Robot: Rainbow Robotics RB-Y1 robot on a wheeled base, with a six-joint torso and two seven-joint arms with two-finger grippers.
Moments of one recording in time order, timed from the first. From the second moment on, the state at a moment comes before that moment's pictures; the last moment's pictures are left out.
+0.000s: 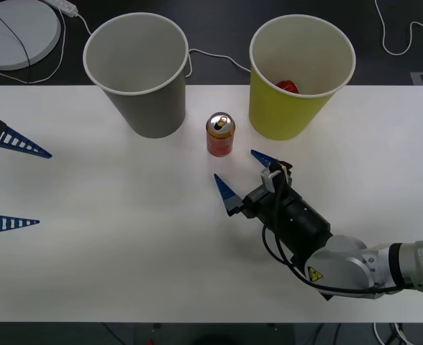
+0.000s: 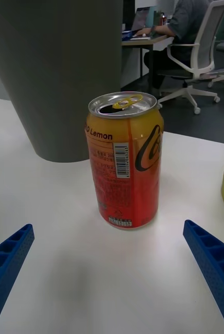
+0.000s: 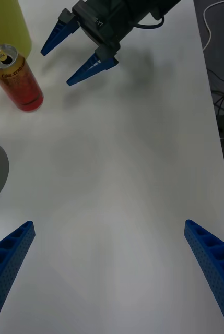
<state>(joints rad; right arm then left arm) -0.78 -0.70 1.66 -1.32 1.48 0.92 -1.01 -0.07 1.10 0.29 -1.87 -1.37 -1.53 0.15</state>
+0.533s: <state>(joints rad) -0.83 -0.58 1.65 -1.19 1.42 0.90 -1.00 -0.07 1.10 0.29 -1.87 -1.37 -1.53 0.15</state>
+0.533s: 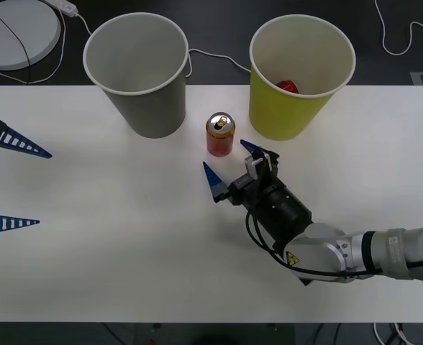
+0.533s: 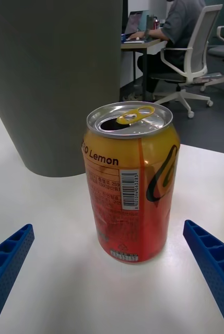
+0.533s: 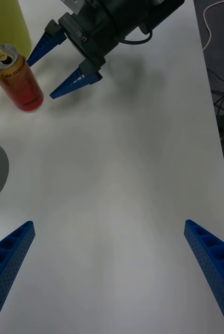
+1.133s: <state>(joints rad) -0.86 -0.47 1.56 -1.04 1.40 0.80 -0.99 -0.07 1.10 0.29 -1.87 -1.37 -1.53 0.15</state>
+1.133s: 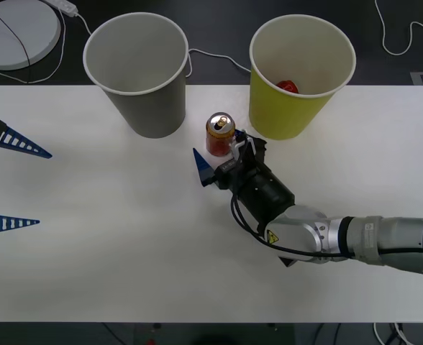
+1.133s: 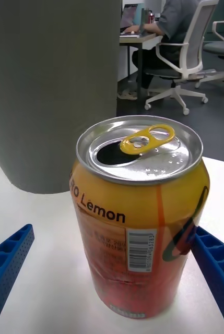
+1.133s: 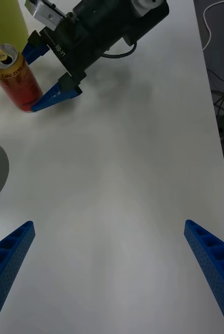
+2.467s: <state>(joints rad) -0.90 -0.41 1.54 -0.95 1.37 0.75 -0.97 -0.07 1.10 0.29 -1.87 -1.37 -1.53 0.15</state>
